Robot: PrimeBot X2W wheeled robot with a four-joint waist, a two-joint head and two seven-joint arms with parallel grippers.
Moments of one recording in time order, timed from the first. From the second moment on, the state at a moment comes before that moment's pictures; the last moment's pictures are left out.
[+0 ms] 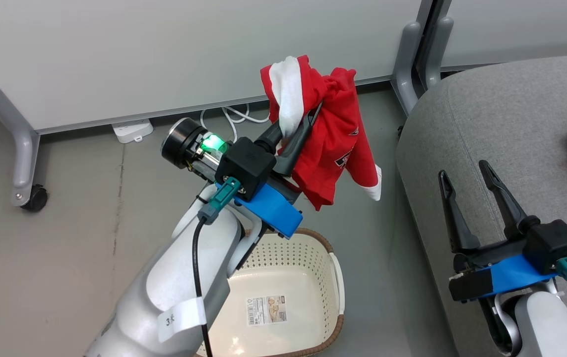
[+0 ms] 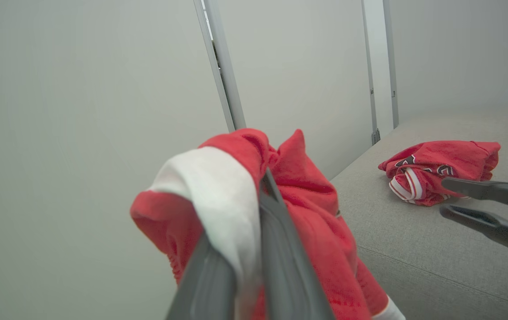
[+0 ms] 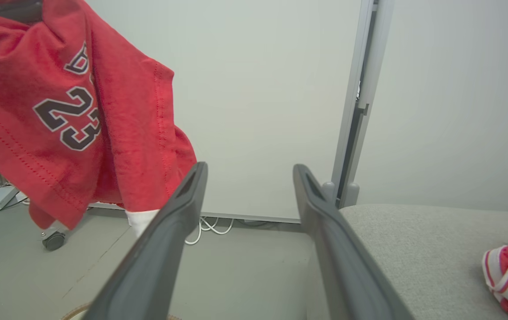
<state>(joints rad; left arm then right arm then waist) -0.69 0.07 -0.61 0.43 -0.22 -0.11 -0.26 -0.23 -0.14 0.07 0.18 0.12 0.13 -0.26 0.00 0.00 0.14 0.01</state>
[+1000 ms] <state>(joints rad) -0.68 0.06 -0.64 0.41 -0.20 -0.12 -0.26 -0.41 -0.19 0.30 0.28 0.12 0.13 -0.26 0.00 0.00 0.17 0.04</state>
